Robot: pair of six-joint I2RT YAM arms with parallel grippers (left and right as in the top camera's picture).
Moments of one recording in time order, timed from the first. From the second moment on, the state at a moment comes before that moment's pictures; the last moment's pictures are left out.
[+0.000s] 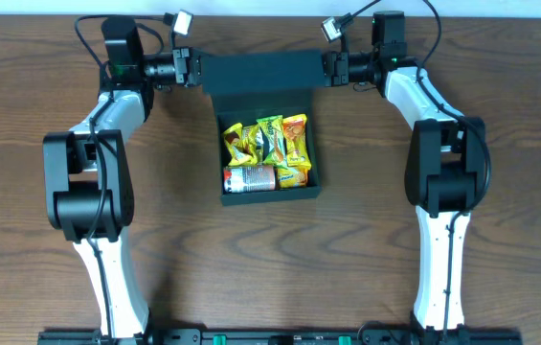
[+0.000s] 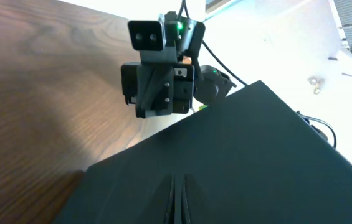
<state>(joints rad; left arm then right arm) 0.02 2.24 1.52 0.47 1.50 -0.78 0.10 2.52 1.97 -0.20 -1.51 0.30</state>
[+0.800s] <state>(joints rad) -0.03 2.24 1.52 0.46 1.37 -0.93 0.10 2.52 1.97 -0.19 -1.29 0.48</state>
